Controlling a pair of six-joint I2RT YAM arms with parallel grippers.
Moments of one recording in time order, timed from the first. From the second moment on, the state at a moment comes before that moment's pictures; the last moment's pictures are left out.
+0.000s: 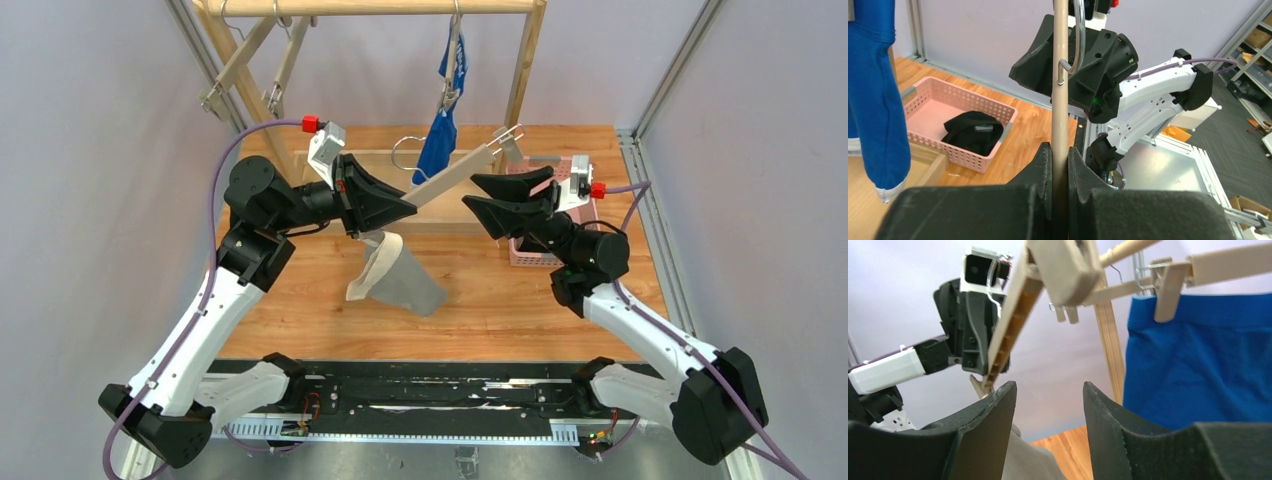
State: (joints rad) left arm -0.47 1.01 1.18 0.05 0.89 -0.47; right arm 0.53 1.05 0.66 1.12 -0.50 0.63
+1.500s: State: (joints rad) left arm -0.49 0.99 1.14 0.19 0.83 -0.49; right arm 0.68 1.33 0.94 1.37 -0.54 0.71
